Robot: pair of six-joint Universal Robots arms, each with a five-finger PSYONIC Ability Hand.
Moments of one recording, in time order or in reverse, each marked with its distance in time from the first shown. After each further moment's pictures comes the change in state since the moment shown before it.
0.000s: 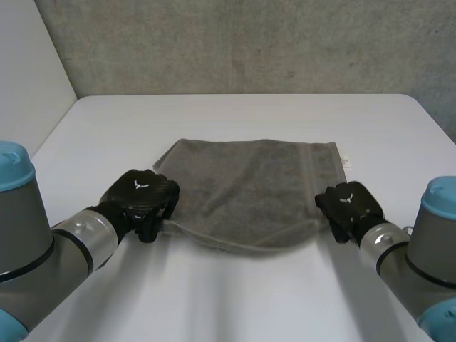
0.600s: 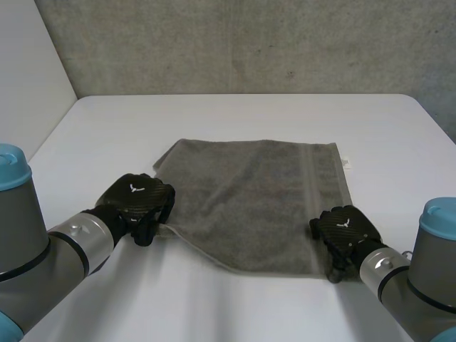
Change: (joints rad) left arm 0.019 0.006 -0.020 -0.014 0.001 -0.001; right arm 0.002 -0.018 0.116 0.015 -0.009 0.001; left_hand 0.000 0.000 0.000 0.000 0.000; right_hand -0.489 -0.476 -0.472 -0.478 -0.630
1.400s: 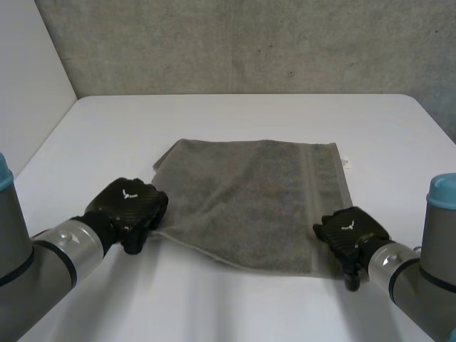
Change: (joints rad) left arm 0.019 0.069 -0.042 -0.039 -0.001 0.080; right arm 0.036 -0.089 -0.082 0.309 0.049 -0.077; left_hand 0.000 0.000 0.000 0.000 0.000; right_hand -0.432 -0.413 -0.415 -0.428 -0.321
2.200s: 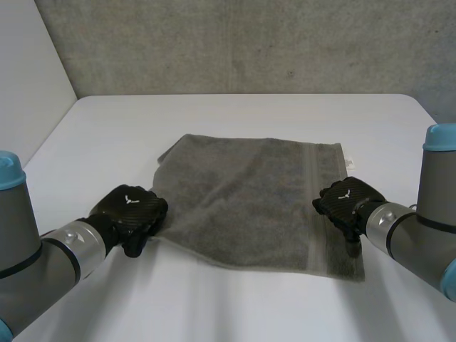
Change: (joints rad) left arm 0.038 -0.074 -0.004 0.010 0.041 0.051; right arm -0.003 0.089 -0.286 0.184 -0.009 -0.126; left_hand -0.007 0.223 0.236 0.225 -0.004; right_hand 0.048 0.028 0.027 0.033 0.049
